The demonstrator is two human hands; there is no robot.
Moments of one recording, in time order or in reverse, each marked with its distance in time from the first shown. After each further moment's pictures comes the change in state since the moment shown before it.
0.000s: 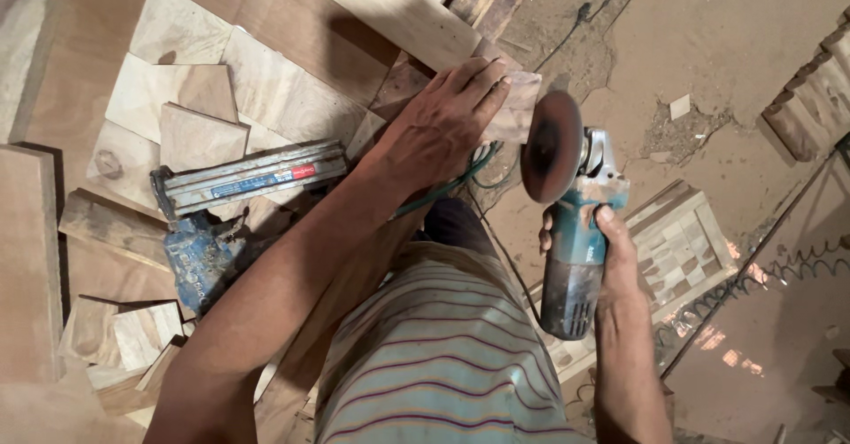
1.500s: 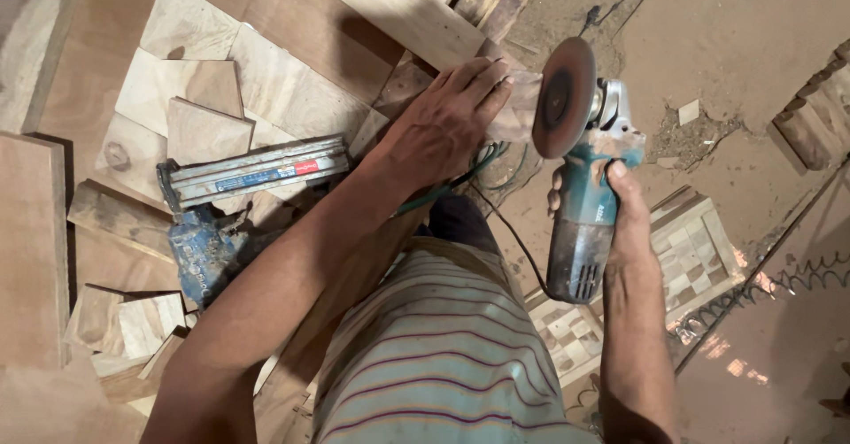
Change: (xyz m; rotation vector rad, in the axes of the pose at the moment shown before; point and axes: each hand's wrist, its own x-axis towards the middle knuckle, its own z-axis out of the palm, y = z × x) left_hand 0.002 0.003 -0.010 0.031 0.007 -0.002; right_hand 0.040 -0.030 0.006 -0.063 -0.036 -0.042
